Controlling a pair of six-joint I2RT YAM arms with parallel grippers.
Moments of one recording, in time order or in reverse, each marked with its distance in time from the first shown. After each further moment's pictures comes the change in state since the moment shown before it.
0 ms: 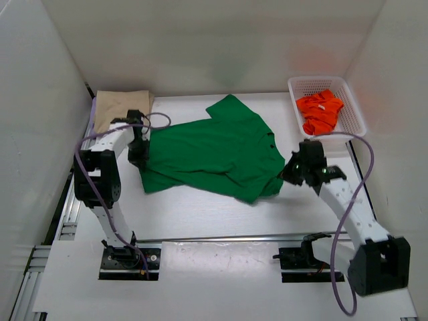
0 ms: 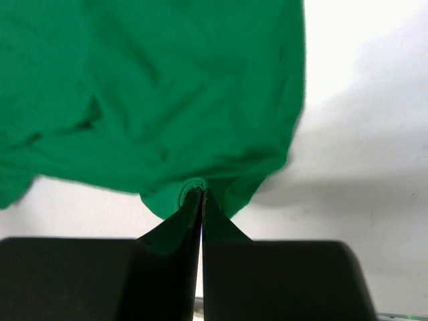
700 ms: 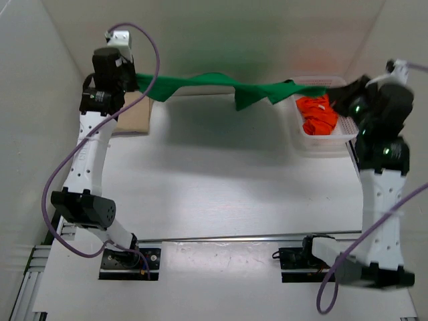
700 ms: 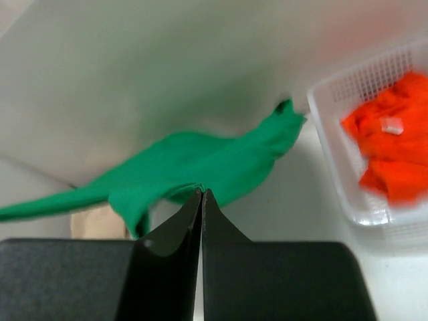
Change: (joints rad) left arm -0.077 -0.212 0.653 0.295 -0.132 0.000; right arm -0.327 0.164 0.958 -0.023 -0.104 -0.140
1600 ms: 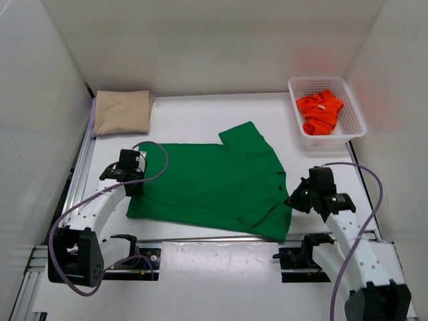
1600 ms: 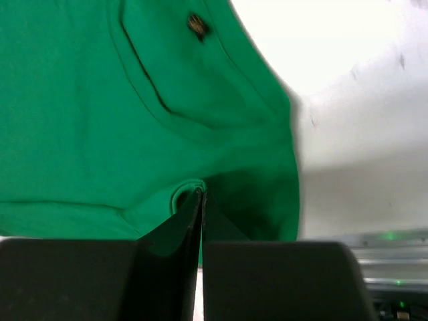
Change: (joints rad) left arm -0.005 -0.497 -1.292 -0.072 -0.026 0.001; right arm 0.218 -0.502 -1.159 -0.229 0.036 0.171
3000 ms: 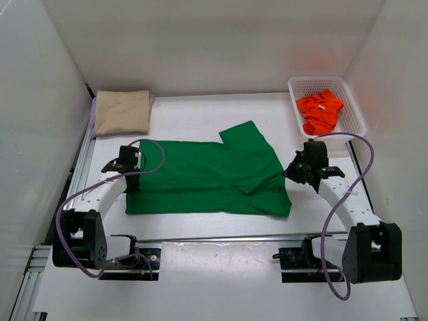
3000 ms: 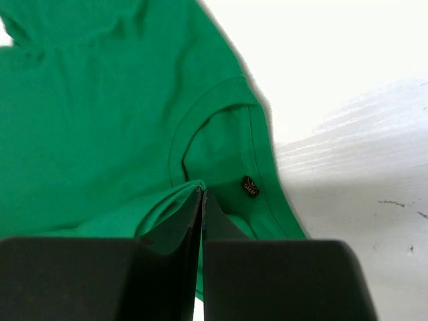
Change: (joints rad) left arm 0.062 0.127 0.028 0.072 -0.120 0.000; right arm -0.017 0.461 0.182 0.404 0.060 -0.121
